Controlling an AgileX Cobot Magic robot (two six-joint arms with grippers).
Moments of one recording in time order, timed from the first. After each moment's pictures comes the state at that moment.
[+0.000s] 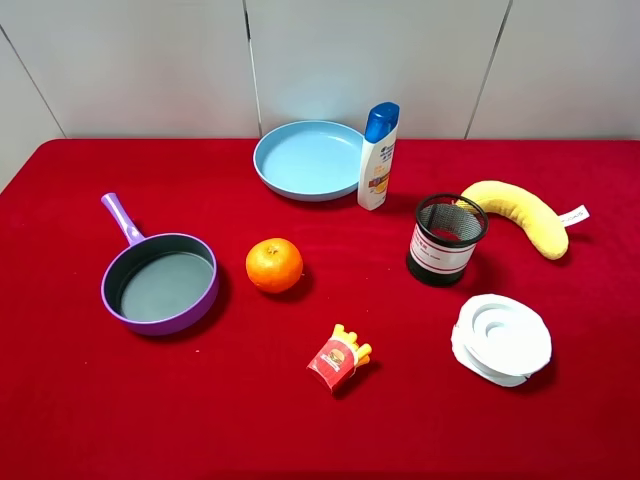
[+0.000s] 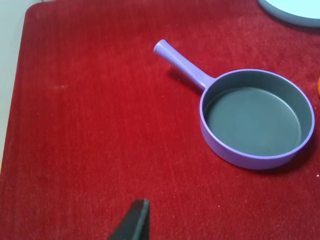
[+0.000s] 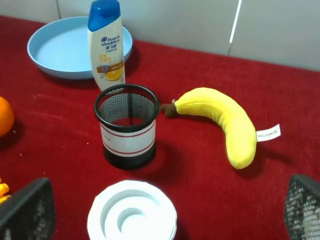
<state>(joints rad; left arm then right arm) -0.16 -0.01 -0.48 0.03 1.06 0.02 0.27 -0.01 -0.50 0.00 1.02 -0.05</state>
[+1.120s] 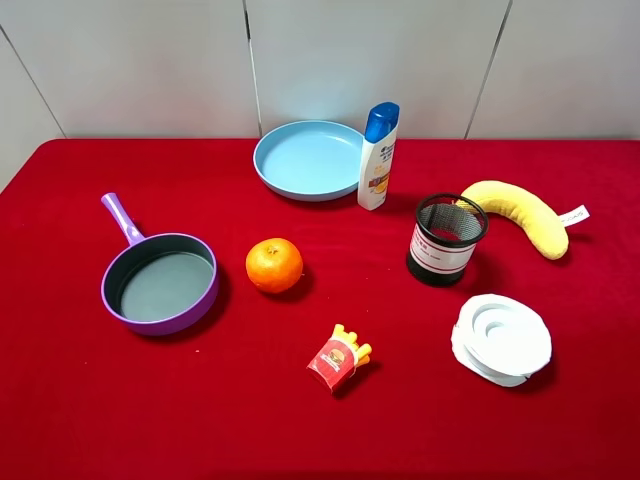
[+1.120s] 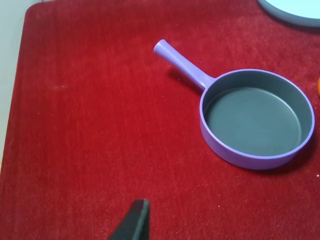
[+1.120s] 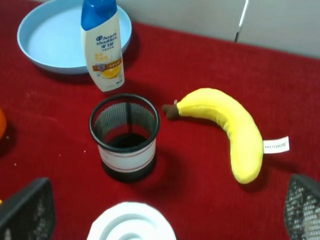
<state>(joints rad) -0.16 -0.01 -0.48 0.03 1.06 0.02 0.27 0.49 -0.65 0.00 0.85 -0.05</state>
